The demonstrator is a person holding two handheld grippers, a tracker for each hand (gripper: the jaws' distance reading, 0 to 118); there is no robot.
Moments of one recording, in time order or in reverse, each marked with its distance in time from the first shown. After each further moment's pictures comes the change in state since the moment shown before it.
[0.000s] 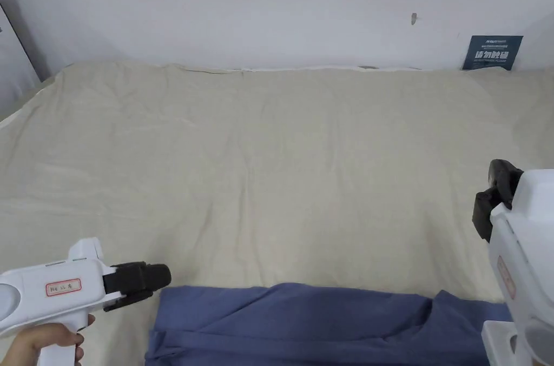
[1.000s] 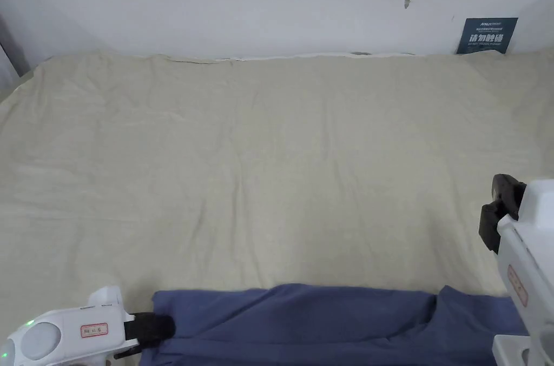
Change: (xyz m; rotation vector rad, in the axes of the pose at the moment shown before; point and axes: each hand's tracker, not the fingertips) left arm -0.032 -0.031 -0.053 -0.146 0.164 -0.021; right arm 0.004 -0.019 -0.017 -0.111 -0.008 0.000
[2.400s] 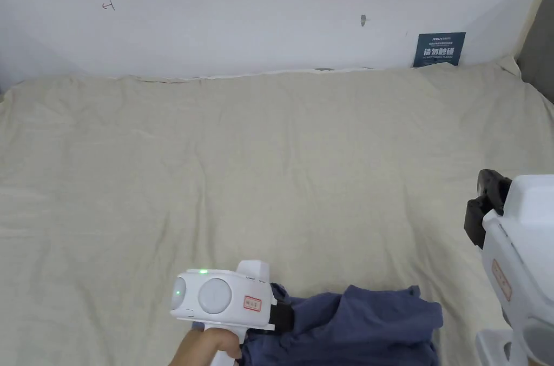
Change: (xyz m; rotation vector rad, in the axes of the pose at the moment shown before) left arm 0.262 -0.062 -0.109 -0.204 -0.037 -0.422; right arm 0.070 -0.001 0.036 0.050 -0.030 -0.051
